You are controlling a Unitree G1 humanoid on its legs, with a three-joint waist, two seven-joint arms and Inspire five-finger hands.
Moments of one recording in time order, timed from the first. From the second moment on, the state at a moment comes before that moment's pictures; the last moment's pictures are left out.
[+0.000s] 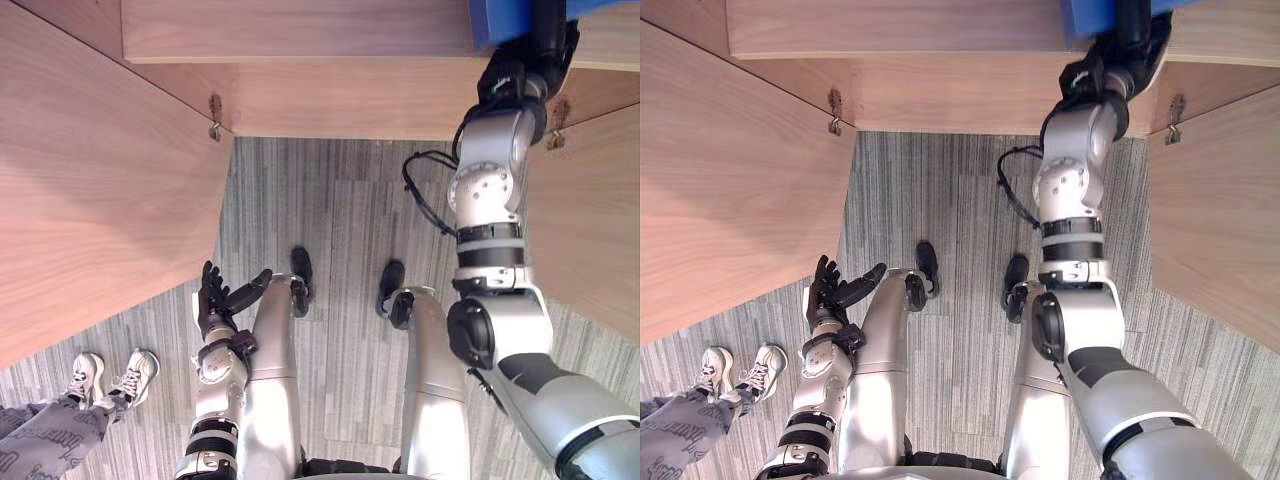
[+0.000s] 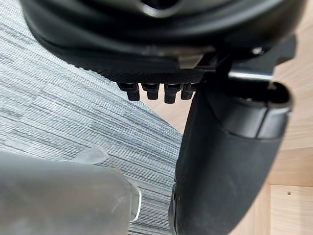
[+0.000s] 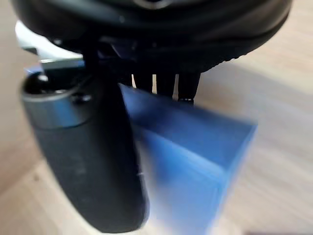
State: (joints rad) left arm -0.15 -0.01 0.20 0.54 -0.25 -0.20 0.22; right arm -1.19 -0.19 -0.14 0.52 0.83 -0.24 -0.48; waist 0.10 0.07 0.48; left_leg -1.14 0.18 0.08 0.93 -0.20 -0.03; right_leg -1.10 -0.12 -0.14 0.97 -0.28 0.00
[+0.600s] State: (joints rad) left arm -0.17 0.02 0.19 0.65 -0.26 -0.21 0.19; right arm -1.25 -0.35 0.22 0.69 0.56 -0.09 -0.25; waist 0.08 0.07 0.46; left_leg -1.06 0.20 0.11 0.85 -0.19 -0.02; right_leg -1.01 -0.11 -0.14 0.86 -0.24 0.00
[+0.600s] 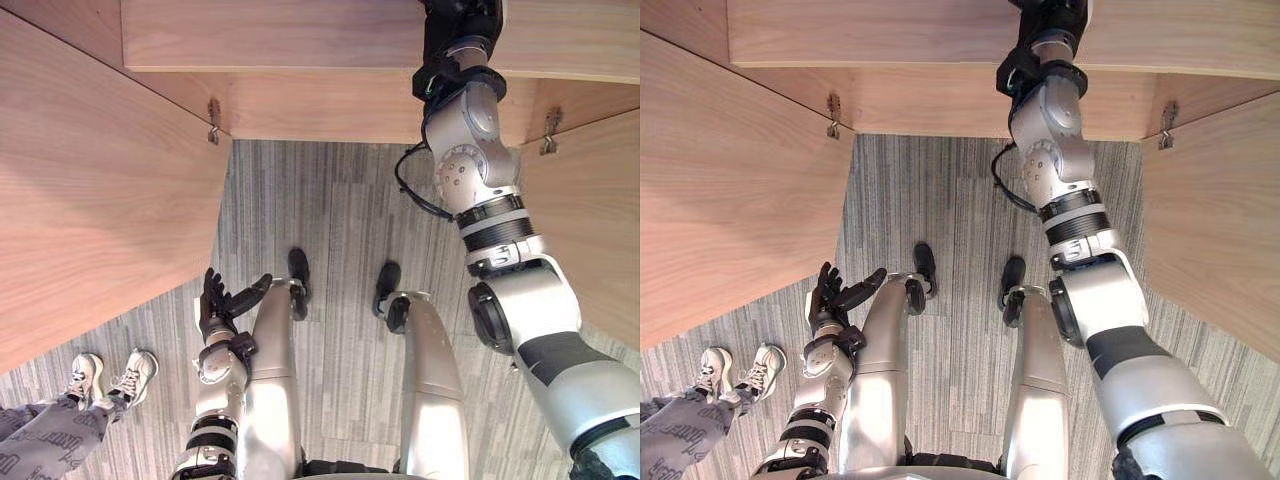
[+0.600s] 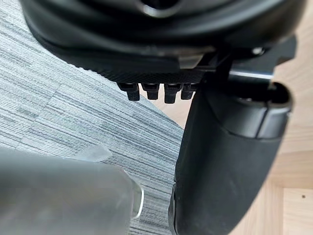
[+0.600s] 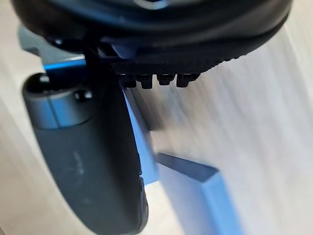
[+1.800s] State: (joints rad) left arm -0.19 0.05 0.21 0.77 -0.34 -0.22 0.17; right arm -1.30 -0.32 0.12 0.89 0.46 -0.08 -0.28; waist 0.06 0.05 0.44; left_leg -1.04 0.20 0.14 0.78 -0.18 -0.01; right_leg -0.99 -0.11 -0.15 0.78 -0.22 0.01
